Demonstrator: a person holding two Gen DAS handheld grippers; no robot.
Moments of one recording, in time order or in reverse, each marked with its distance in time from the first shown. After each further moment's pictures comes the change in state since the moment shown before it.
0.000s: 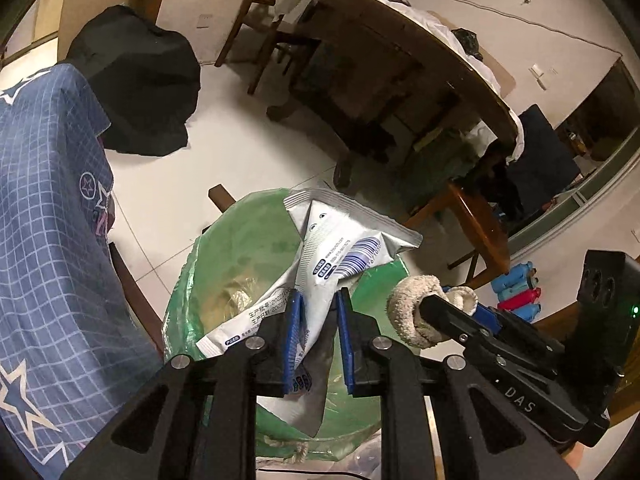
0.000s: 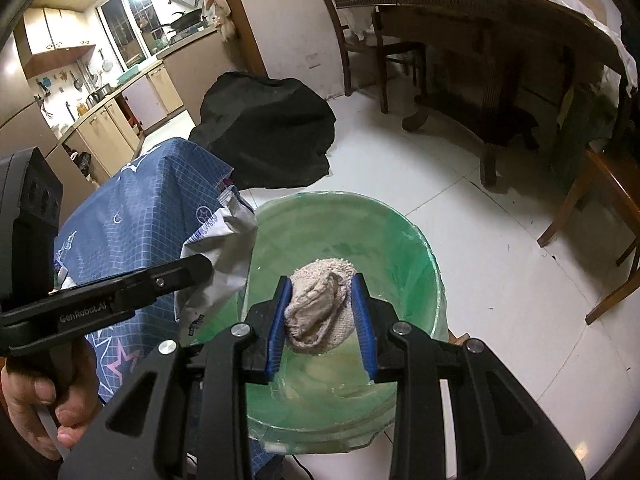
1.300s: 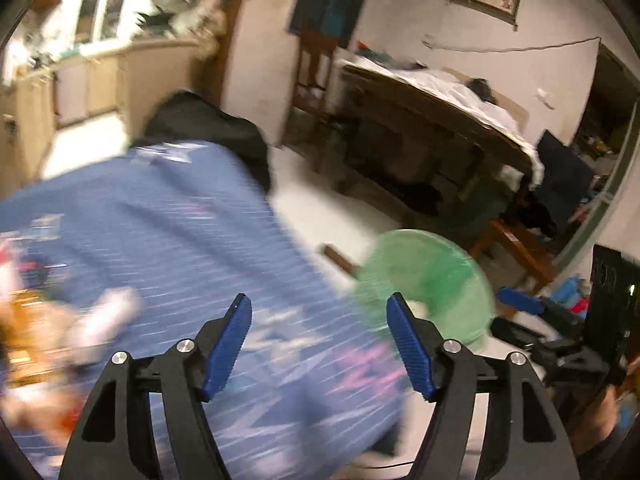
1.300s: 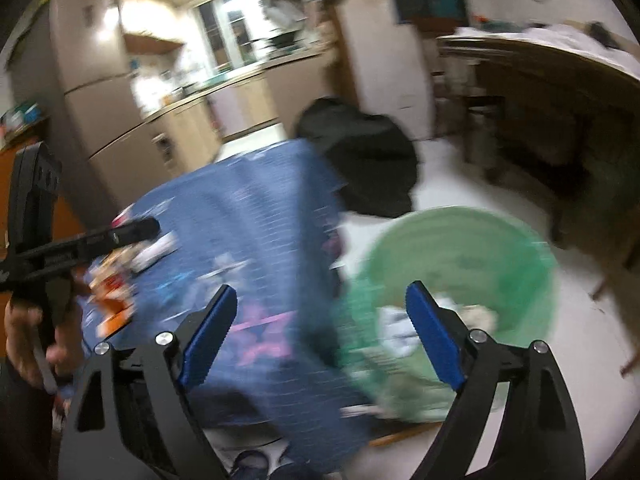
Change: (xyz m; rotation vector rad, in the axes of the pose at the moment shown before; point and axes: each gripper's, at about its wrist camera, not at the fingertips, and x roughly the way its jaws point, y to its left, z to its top) left arm -0.257 0.131 -0.123 0.109 -0.311 0.261; right arm -0.045 0.123 -0.073 -0.226 -0.136 0.260
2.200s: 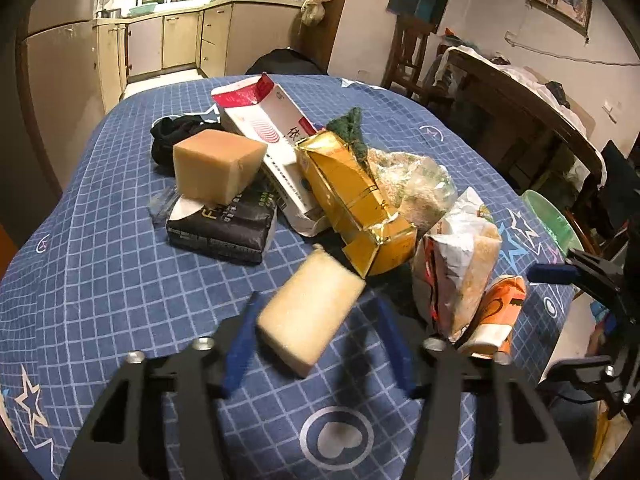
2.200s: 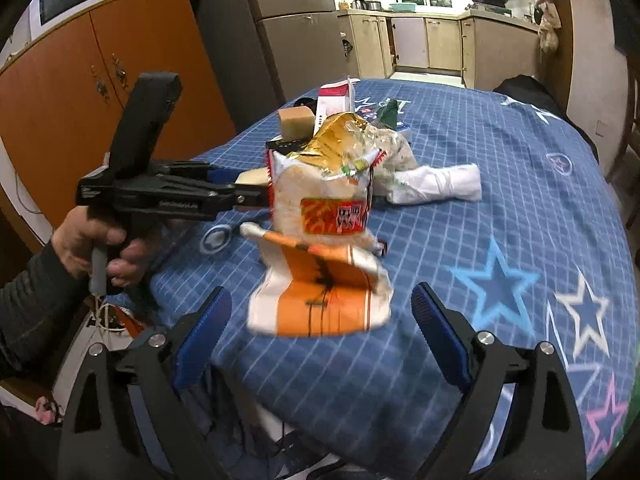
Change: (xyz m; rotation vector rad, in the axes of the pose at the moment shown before) left arm -0.090 0.245 -0.109 -0.130 0.119 0.149; right arm 0.132 0.255 -0.036 -0.433 0.234 0.390
